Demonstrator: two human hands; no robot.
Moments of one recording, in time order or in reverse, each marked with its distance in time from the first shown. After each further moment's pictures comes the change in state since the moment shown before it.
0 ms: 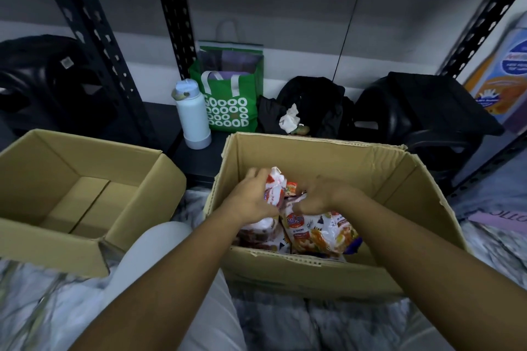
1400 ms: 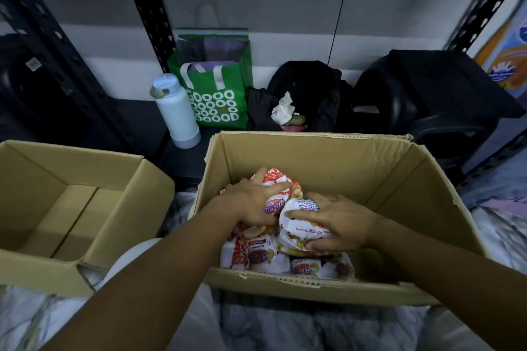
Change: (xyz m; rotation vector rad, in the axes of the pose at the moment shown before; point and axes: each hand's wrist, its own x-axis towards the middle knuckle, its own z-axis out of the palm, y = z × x) left_hand 0.050 -0.005 0.008 0.525 -0.333 0.148; right_hand 0.024 0.086 0.064 -0.250 0.187 -0.587
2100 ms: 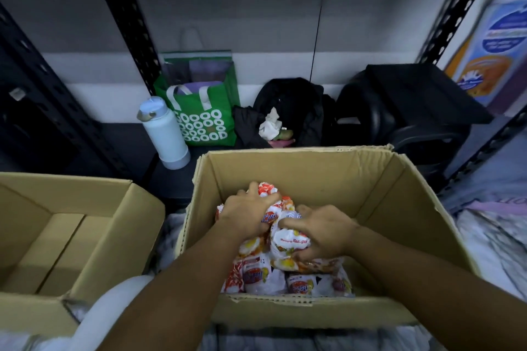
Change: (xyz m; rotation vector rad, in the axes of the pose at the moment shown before) left_hand 0.016 0.015 0.006 0.139 0.197 -0.045; right_hand 0.010 -0.019 -0.015 -0.095 0.039 0.107
